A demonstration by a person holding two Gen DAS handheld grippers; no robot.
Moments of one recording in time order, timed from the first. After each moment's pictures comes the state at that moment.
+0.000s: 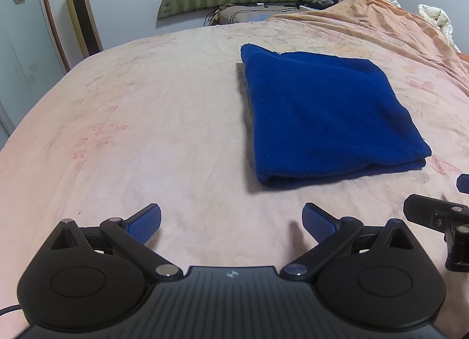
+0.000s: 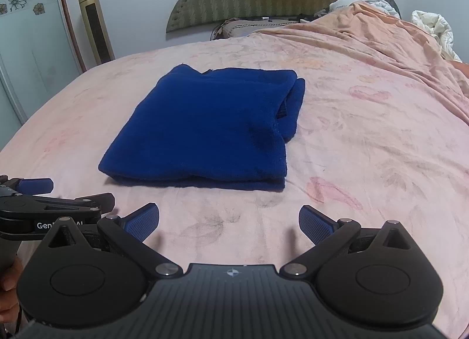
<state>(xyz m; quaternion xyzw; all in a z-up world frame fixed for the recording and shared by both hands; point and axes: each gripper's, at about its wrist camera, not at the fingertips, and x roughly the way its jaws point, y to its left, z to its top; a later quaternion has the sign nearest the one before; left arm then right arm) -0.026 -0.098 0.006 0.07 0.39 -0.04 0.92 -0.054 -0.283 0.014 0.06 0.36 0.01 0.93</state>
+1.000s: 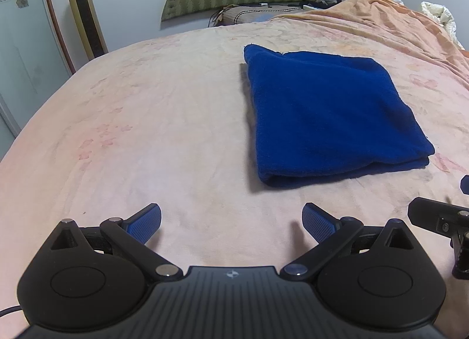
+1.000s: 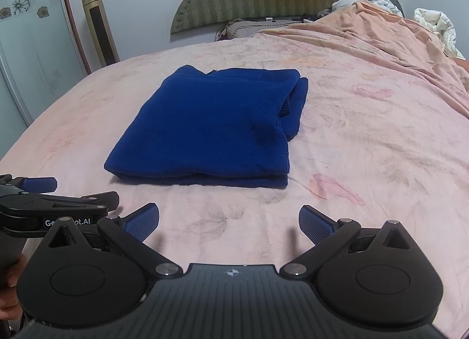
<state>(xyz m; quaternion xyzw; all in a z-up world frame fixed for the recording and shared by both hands) -0.030 -0.103 0.008 0.08 0.39 -0.03 0.92 -0.059 -0.284 0.014 0.06 0.36 0.02 0.93</state>
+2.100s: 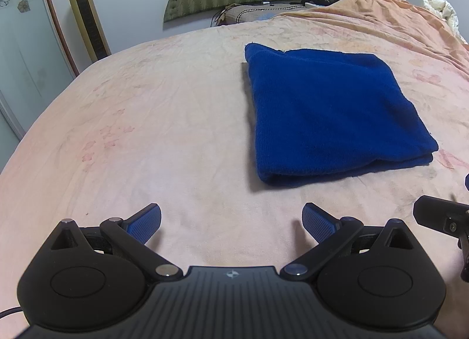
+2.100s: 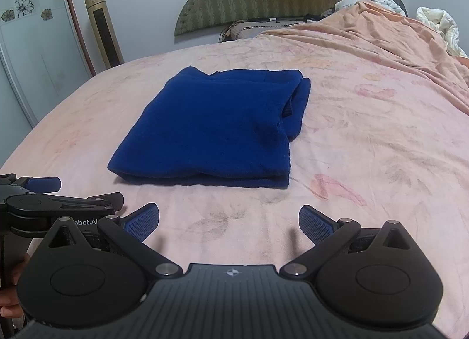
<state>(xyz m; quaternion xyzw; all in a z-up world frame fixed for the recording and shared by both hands) -0.029 -0.109 0.007 0.10 0.39 -0.02 0.91 -0.060 -0.286 0.015 0.07 0.35 0.03 0.93</state>
